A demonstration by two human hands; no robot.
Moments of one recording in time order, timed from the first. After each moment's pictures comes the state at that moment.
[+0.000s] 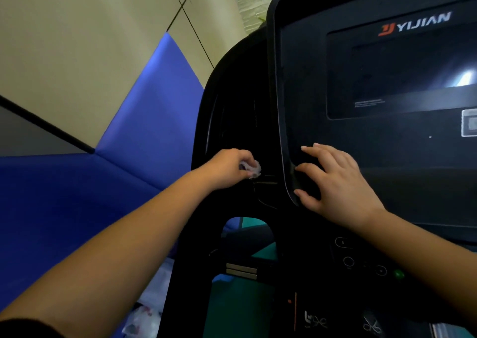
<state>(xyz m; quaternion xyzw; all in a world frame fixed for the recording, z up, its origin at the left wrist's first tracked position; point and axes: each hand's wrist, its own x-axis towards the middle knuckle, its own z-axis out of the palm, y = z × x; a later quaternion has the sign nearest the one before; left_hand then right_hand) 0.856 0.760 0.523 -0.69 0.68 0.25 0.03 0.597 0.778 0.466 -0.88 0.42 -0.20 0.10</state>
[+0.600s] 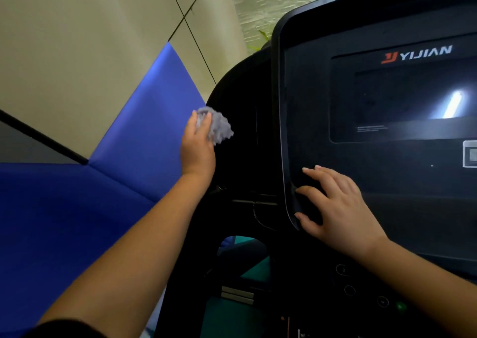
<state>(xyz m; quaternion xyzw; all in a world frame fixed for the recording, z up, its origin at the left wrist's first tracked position) 0.904 0.718 0.517 -0.77 0.58 -0.05 -0.27 0.597 0.777 0.463 -0.88 0.41 -0.22 0.09</state>
